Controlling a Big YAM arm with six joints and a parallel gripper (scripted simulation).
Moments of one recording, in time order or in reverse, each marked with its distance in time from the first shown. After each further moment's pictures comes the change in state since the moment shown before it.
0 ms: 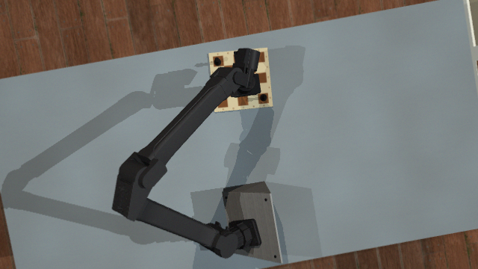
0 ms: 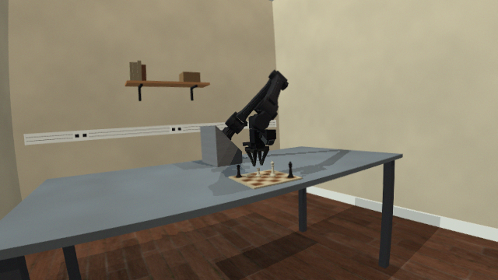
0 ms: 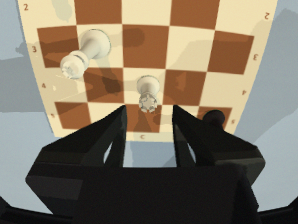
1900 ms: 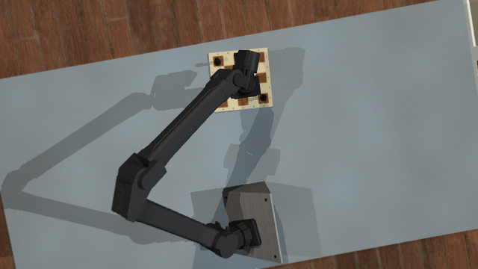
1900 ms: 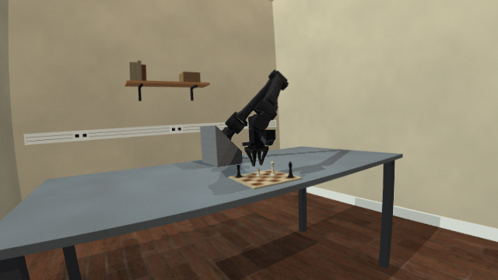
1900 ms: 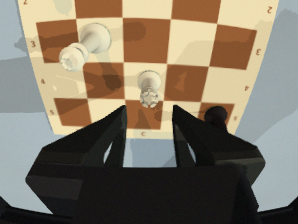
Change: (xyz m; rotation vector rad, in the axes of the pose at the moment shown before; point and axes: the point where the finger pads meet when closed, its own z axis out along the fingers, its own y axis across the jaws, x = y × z) arm 0.005 0.001 0.001 -0.001 0.002 0.002
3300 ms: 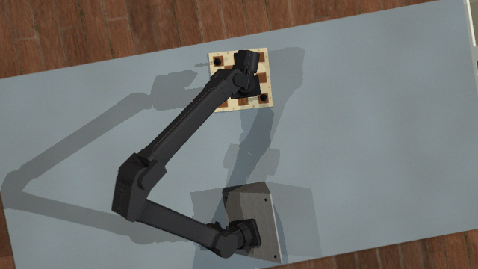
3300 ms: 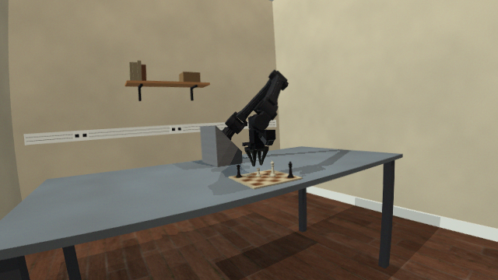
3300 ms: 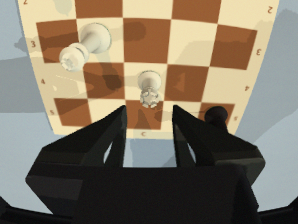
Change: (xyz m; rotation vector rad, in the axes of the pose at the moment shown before) arm 0.000 0.000 0.000 0.000 0.000 0.000
